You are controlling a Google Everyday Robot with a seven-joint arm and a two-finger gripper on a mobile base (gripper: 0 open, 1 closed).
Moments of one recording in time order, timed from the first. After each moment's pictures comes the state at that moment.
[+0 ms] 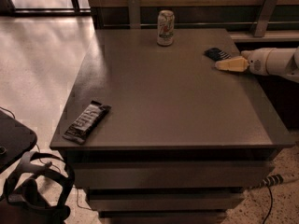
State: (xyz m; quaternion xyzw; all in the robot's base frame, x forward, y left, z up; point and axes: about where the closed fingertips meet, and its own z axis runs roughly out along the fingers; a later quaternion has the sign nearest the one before) arm 0.770 -0.329 0.802 -0.23 0.81 0.16 0.51
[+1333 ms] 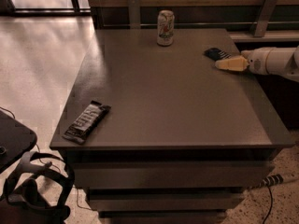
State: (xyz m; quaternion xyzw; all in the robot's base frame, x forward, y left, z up) arm 0.770 -0.328 0.804 -0.23 0.81 0.16 0.51
